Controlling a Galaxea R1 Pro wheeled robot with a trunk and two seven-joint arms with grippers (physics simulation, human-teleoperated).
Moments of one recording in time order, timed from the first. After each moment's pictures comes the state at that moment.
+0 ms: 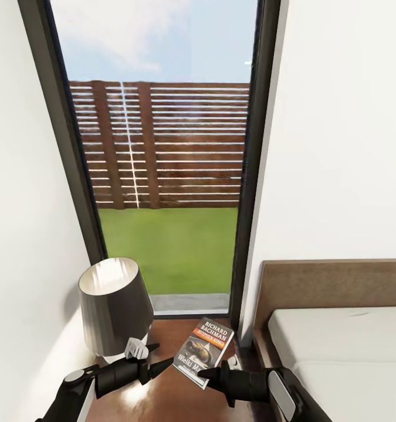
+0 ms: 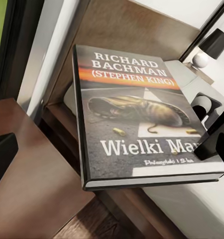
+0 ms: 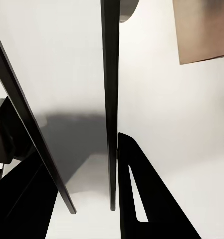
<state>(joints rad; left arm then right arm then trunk) -0.30 -0.04 0.28 -0.93 -0.14 0.17 -1.15 -0.44 0.06 -0.07 -0.57 -0.44 1.00 0.81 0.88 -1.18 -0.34</state>
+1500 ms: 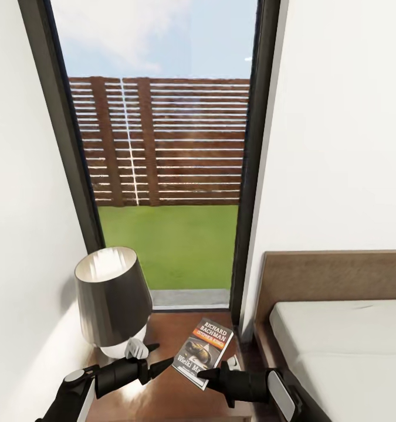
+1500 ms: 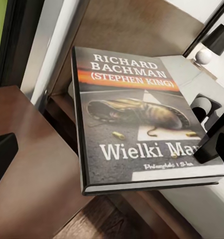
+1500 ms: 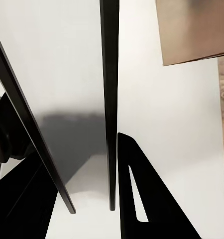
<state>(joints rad) -0.30 -0.04 0.28 -0.93 -0.14 0.17 -1.15 -0.44 0.07 -0.07 -0.57 -0.44 1.00 0.81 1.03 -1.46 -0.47</state>
